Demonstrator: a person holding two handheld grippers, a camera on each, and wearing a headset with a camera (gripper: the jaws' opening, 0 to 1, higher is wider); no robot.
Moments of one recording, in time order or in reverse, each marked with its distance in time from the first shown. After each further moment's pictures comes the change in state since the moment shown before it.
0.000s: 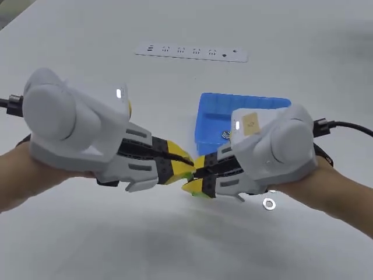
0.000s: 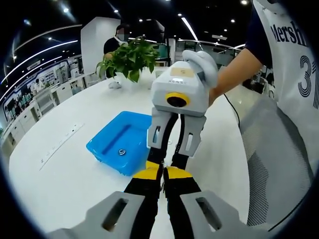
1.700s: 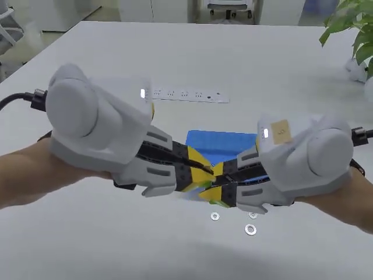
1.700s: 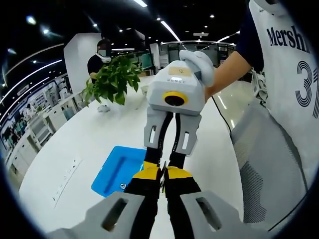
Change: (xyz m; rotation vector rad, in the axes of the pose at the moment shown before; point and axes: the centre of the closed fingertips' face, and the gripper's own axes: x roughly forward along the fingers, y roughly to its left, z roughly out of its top) left arm -0.003 -0.023 0.082 0.187 -0.036 -0.055; right arm -0.080 -0.002 0.032 -0.131 0.010 -0.132
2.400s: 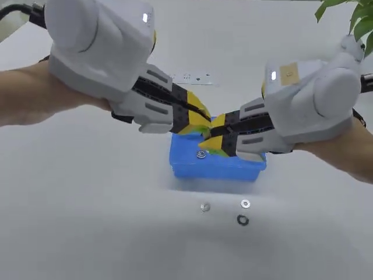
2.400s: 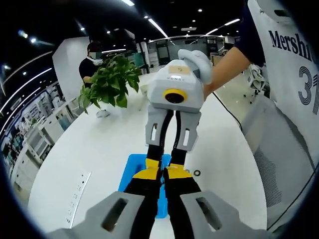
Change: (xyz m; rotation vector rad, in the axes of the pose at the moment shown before) left arm 0.024 0.064 0.007 0.095 0.021 -0.048; right arm -0.006 -0.070 -0.017 0.032 -0.027 -0.093
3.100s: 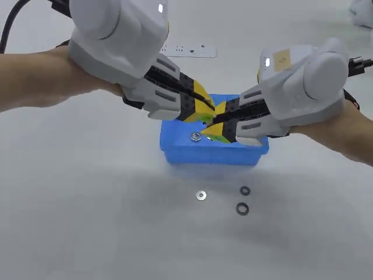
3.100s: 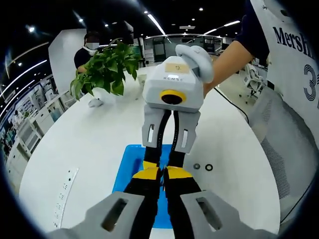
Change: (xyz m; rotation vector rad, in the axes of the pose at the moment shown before) left arm 0.051 0.022 -0.043 -0.040 0.020 -0.076; right arm 0.026 -0.018 -0.057 0.063 0.054 0.031
